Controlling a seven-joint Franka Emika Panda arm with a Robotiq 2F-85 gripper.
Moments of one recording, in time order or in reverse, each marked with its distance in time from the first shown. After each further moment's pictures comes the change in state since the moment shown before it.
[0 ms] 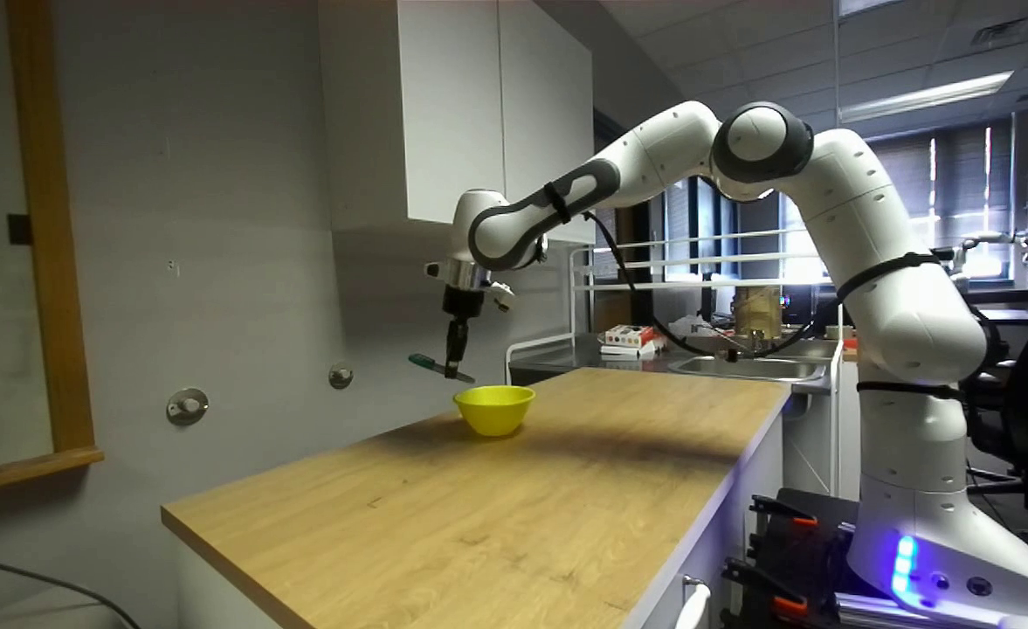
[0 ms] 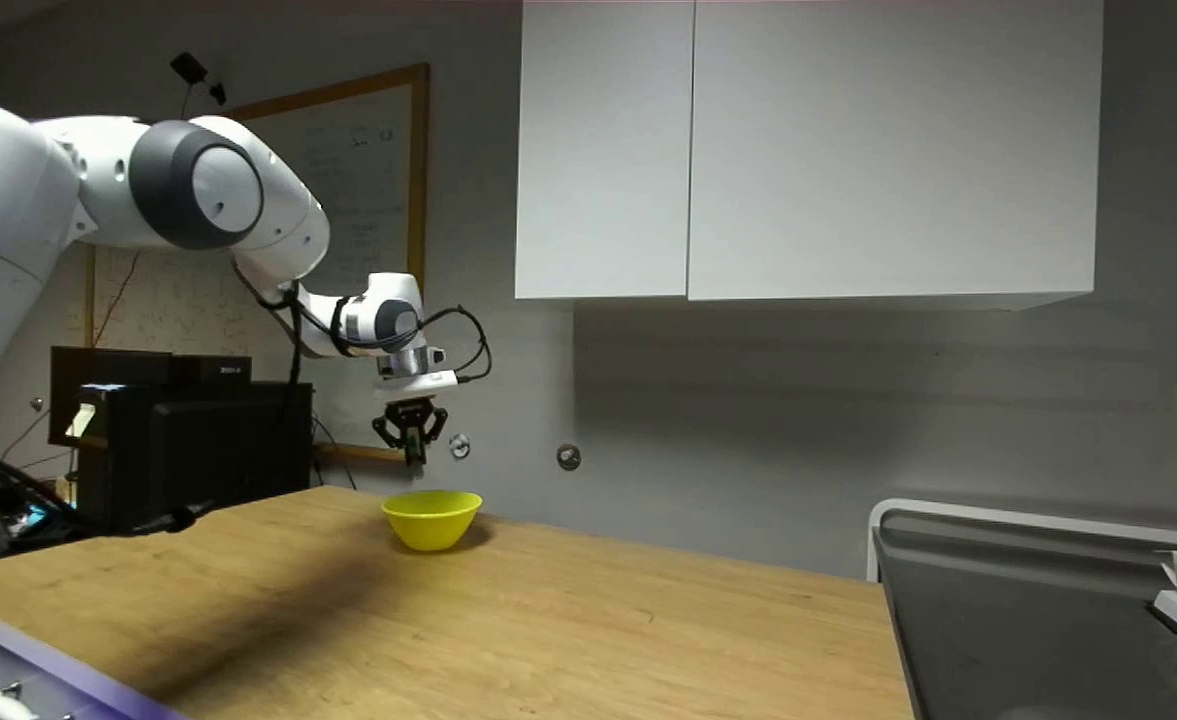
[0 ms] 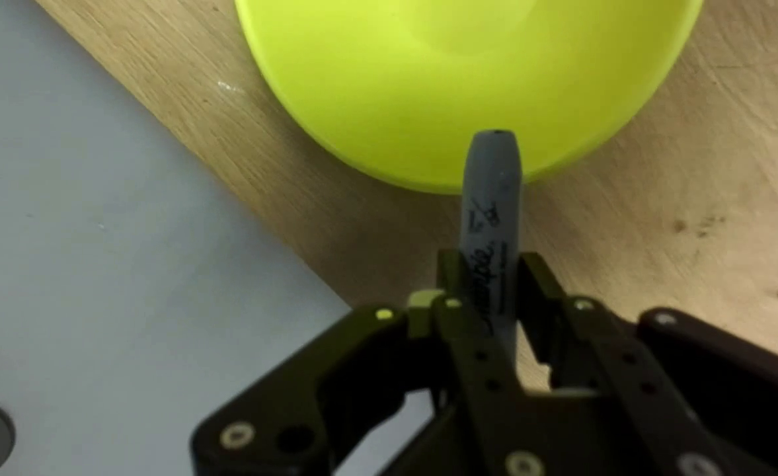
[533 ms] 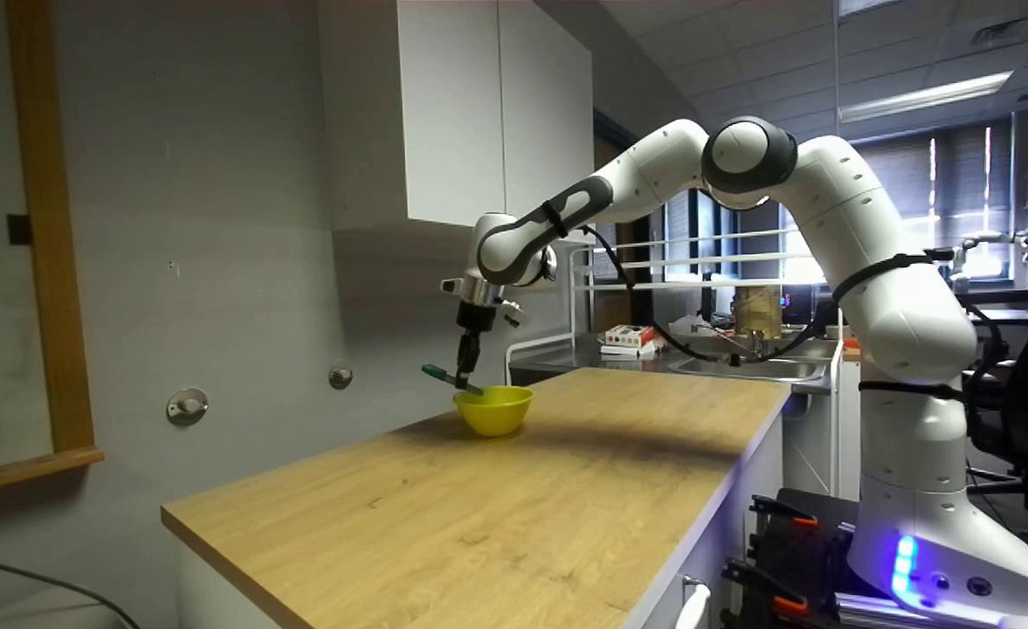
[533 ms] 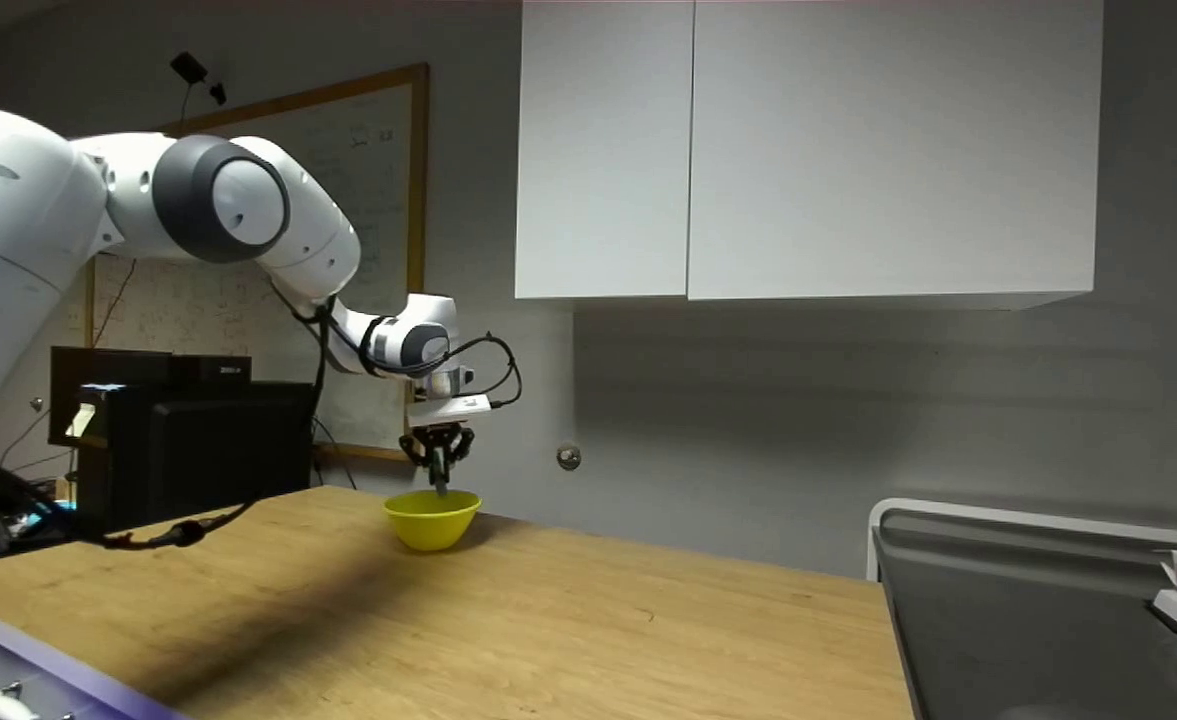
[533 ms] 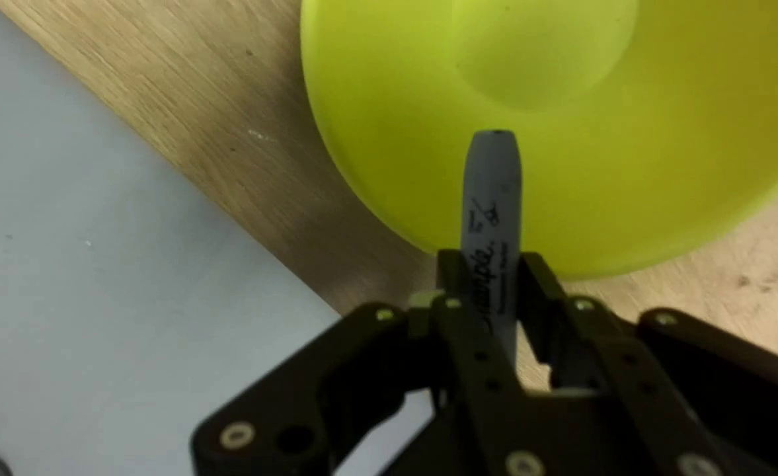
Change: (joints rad) arm -0.089 0.048 0.004 -0.017 0.119 0.069 -0.172
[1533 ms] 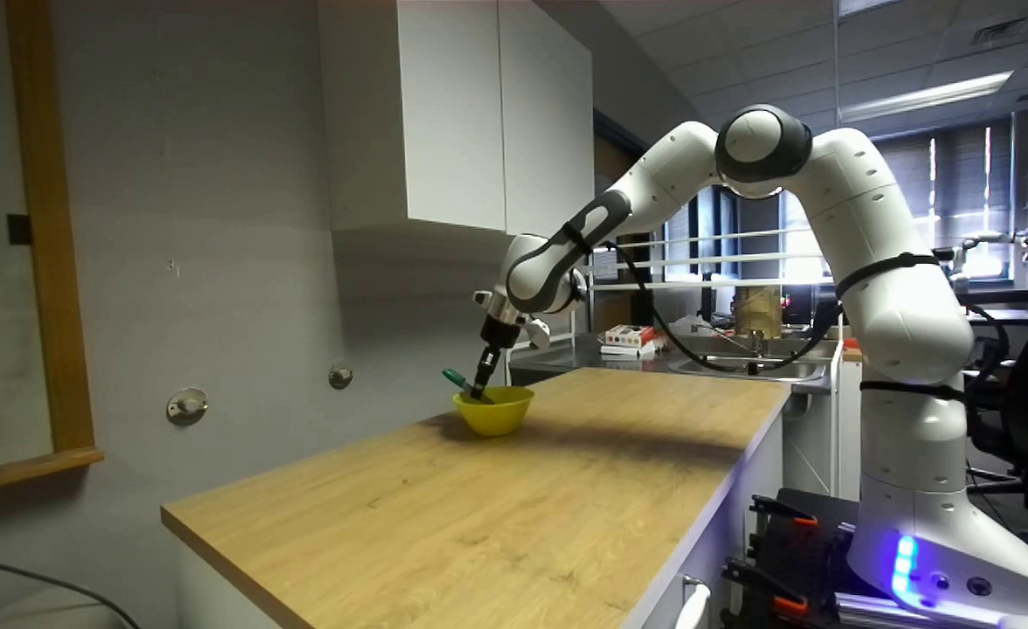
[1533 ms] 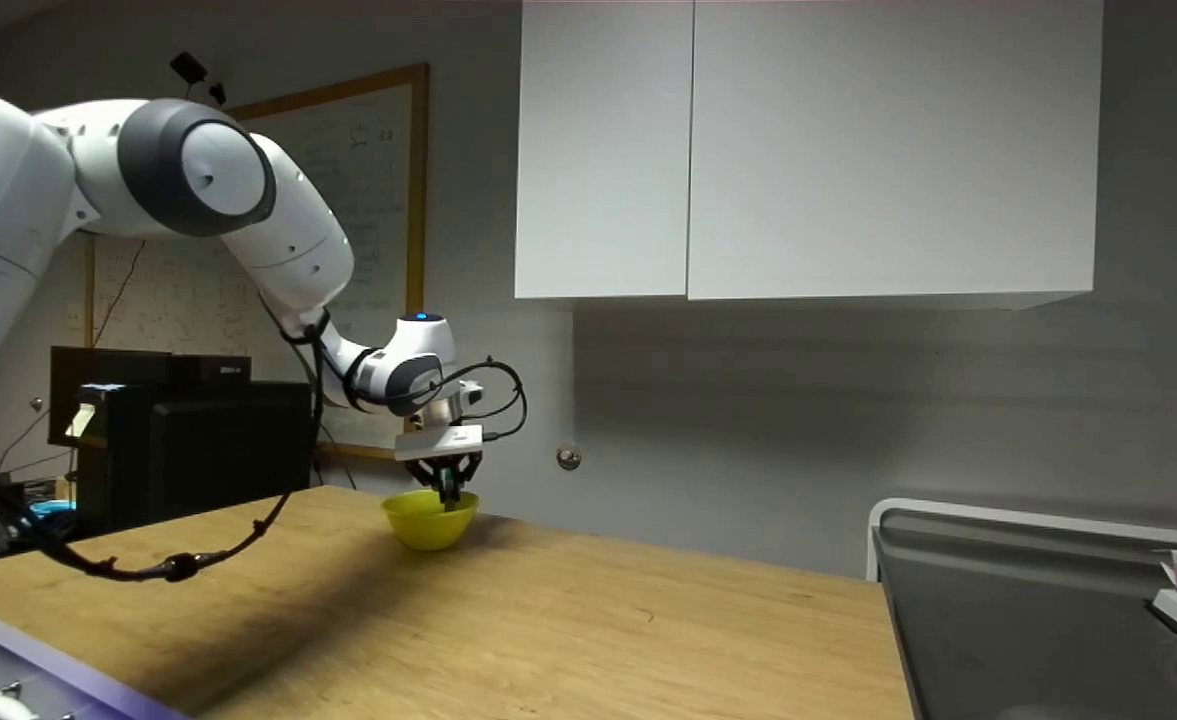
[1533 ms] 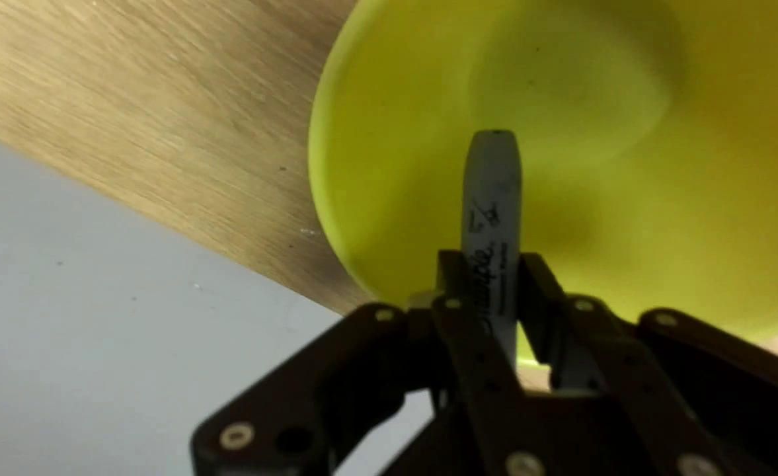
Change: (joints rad) arm -0.049 -0.086 -0.006 -0.278 0.050 0.348 0.161
